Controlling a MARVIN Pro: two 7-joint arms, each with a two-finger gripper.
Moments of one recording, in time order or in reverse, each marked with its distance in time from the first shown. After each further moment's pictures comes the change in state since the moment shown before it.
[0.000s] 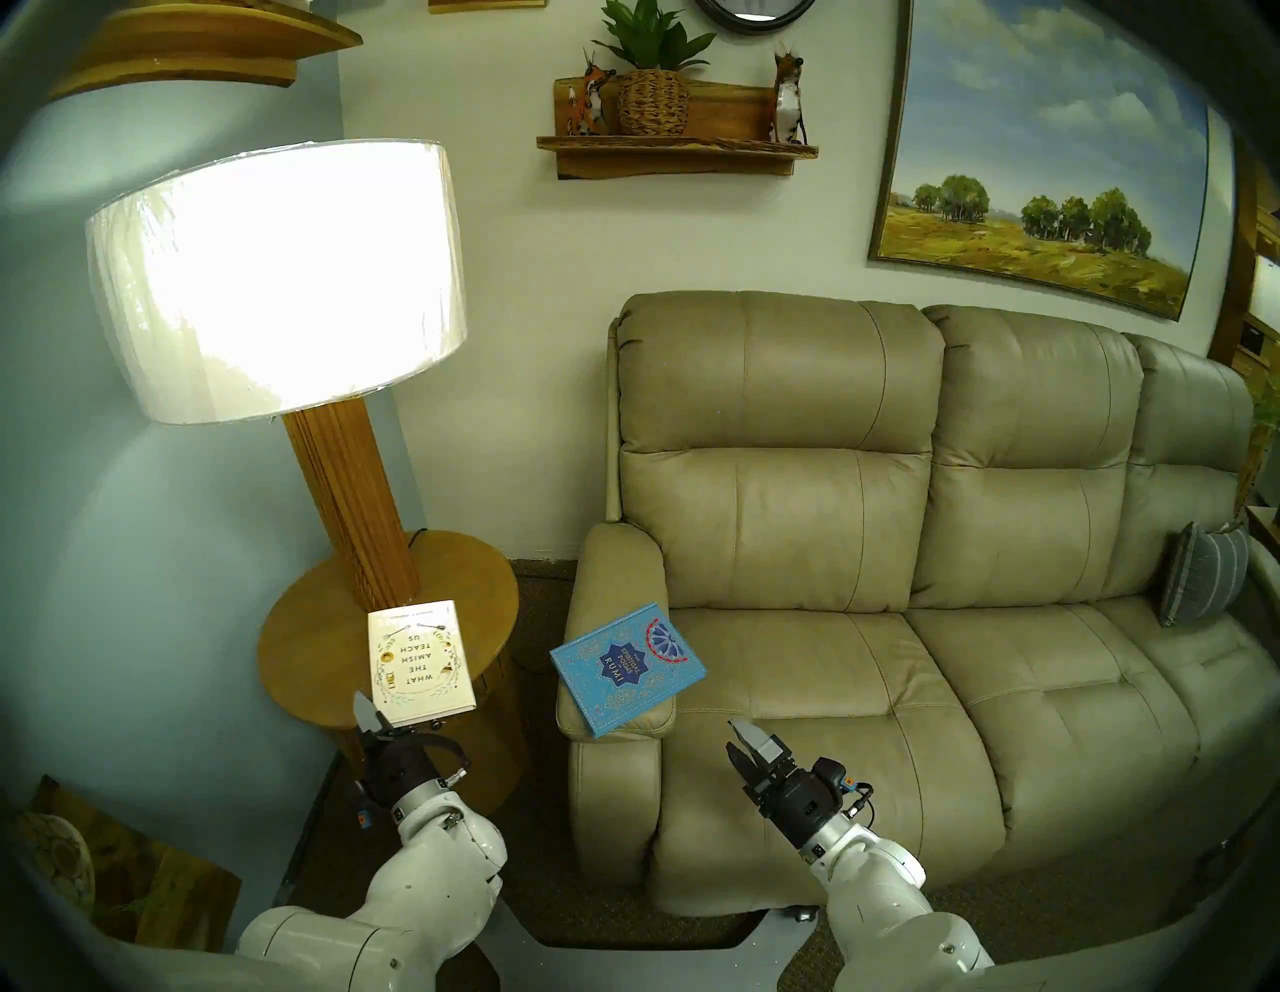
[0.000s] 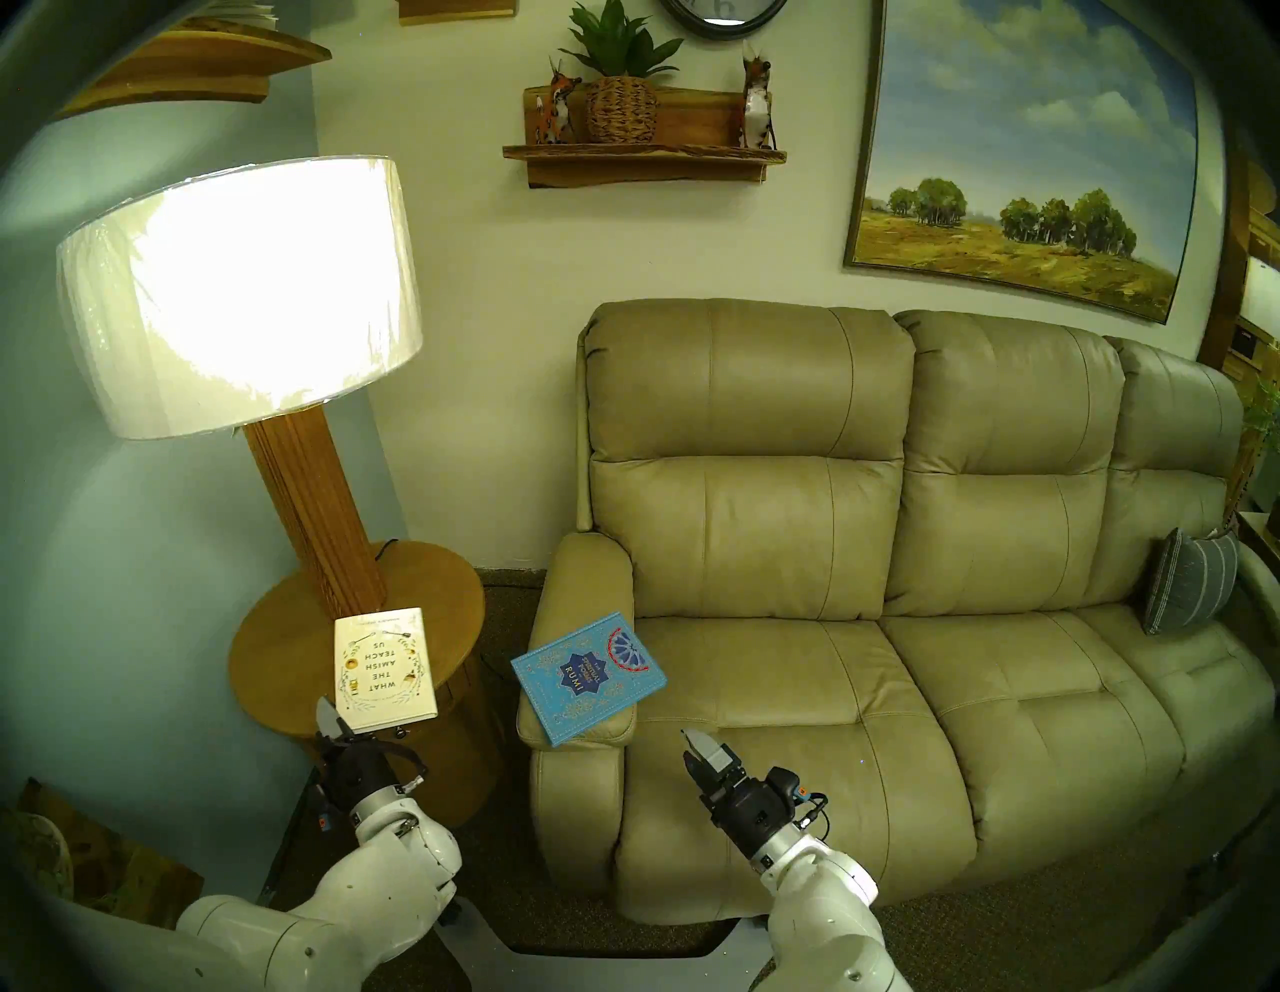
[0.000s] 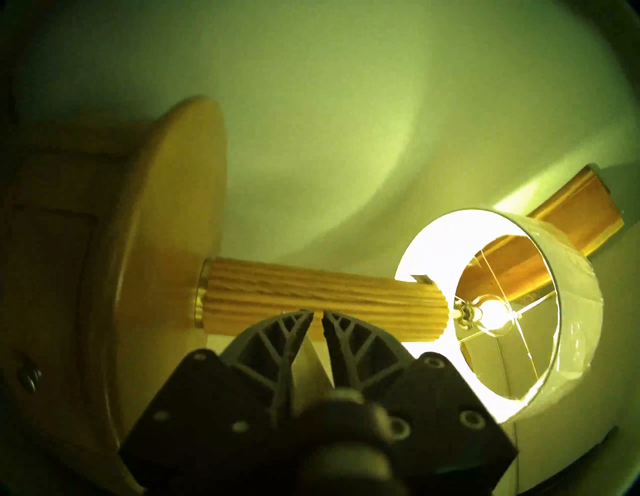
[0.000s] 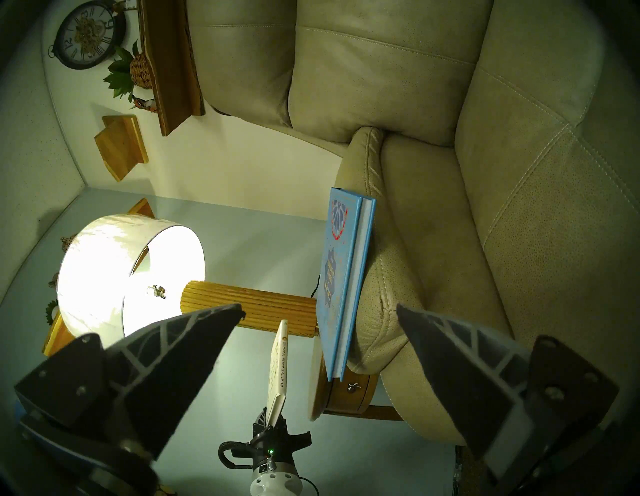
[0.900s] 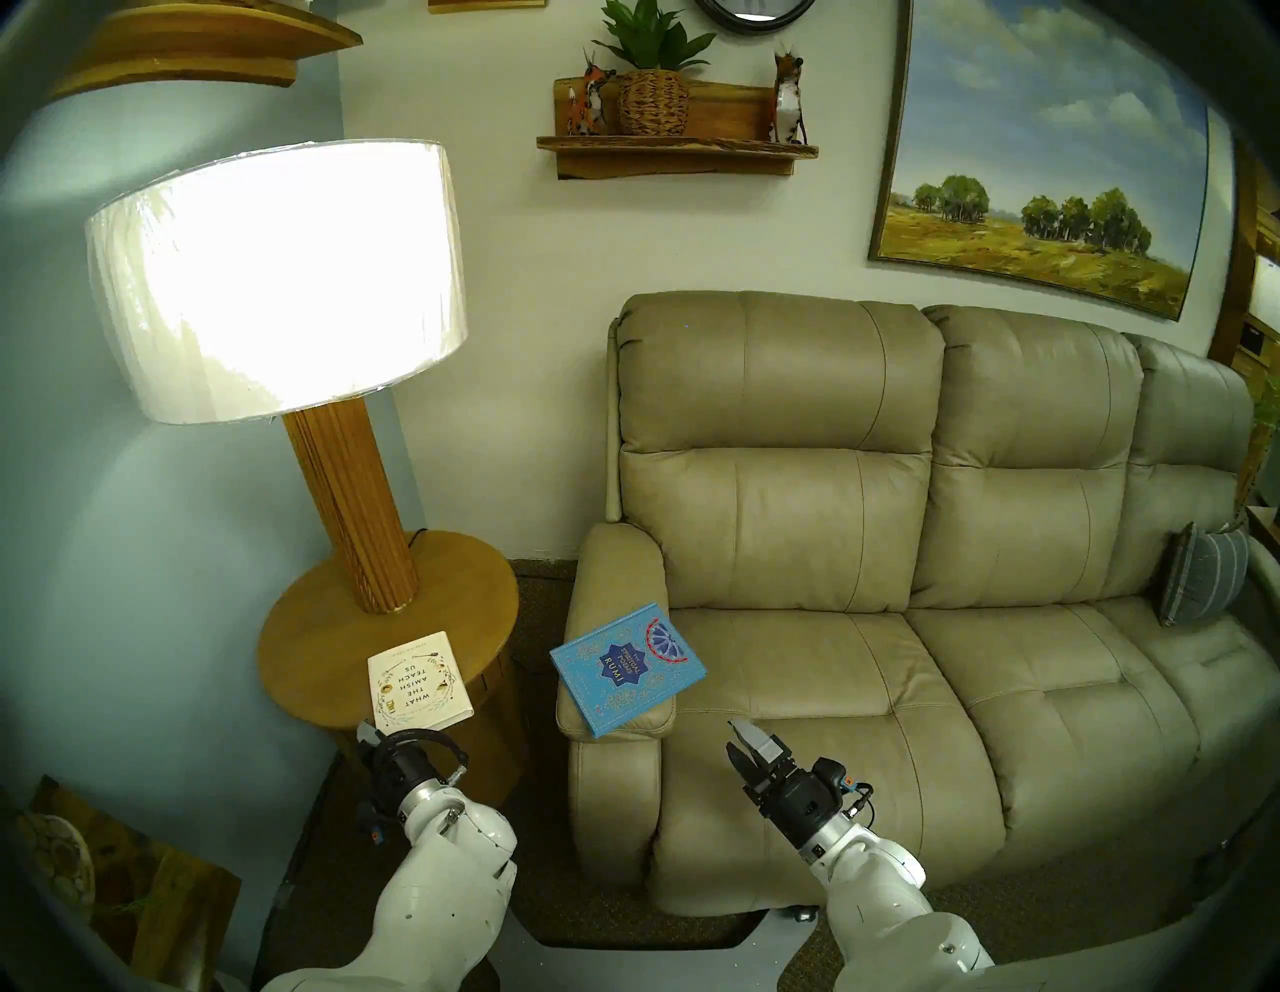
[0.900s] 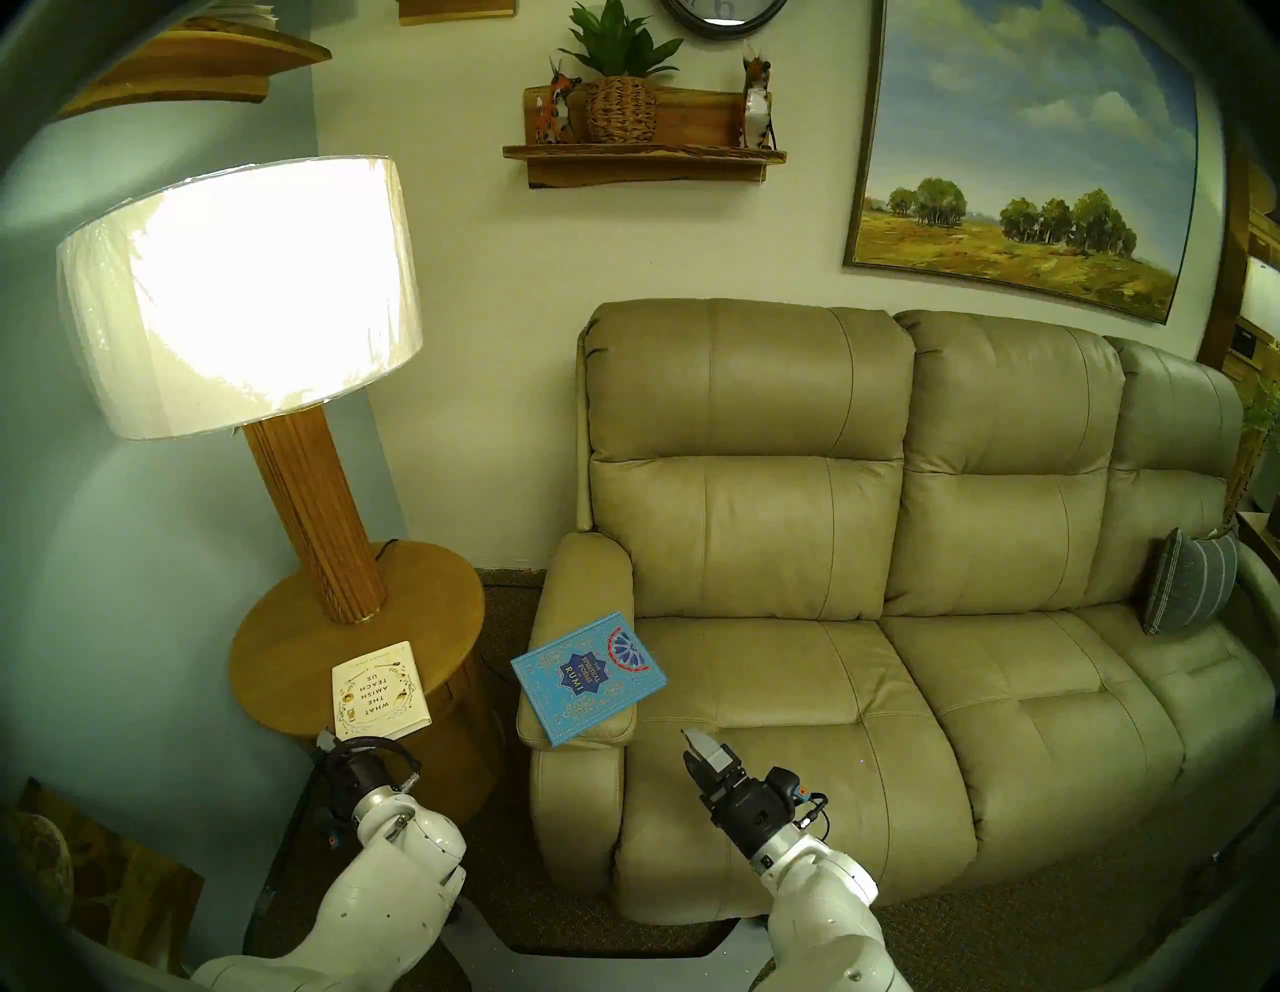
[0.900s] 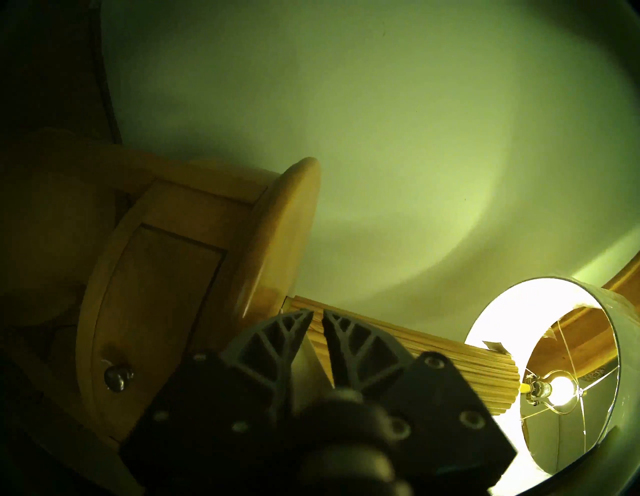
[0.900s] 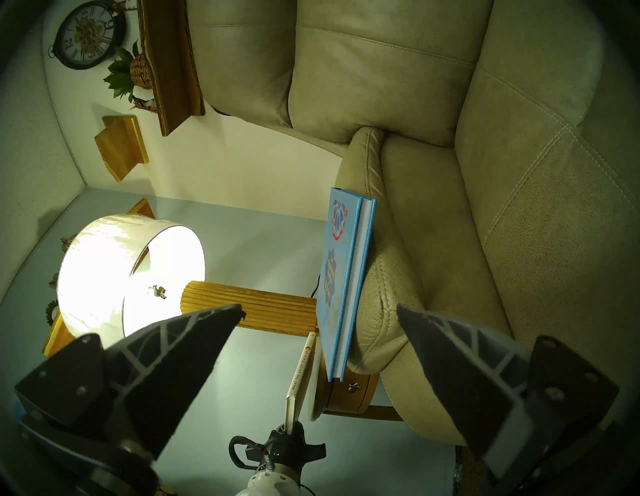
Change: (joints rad) left arm 0.137 -0.076 -0.033 -0.328 -0.093 -0.147 0.318; right arm 0.000 0.000 0.000 0.000 0.000 0.000 0.000
